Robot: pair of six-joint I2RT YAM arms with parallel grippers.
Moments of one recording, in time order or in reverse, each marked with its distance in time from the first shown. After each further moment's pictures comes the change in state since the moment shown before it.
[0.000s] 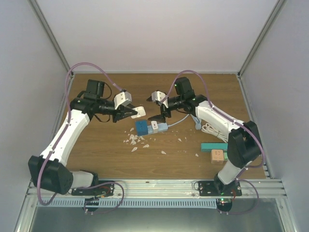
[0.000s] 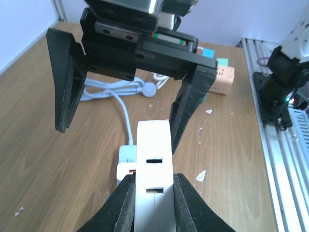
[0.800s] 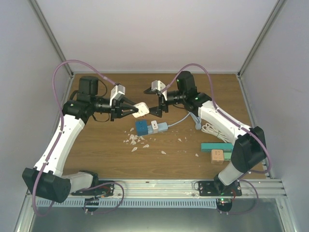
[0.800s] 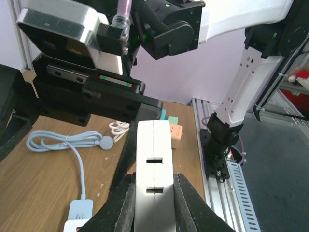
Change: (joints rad) left arm 0.000 -0.102 0.051 0.065 0.252 -0.292; right arm 0.023 -0.082 0.047 0.107 0.003 0.319
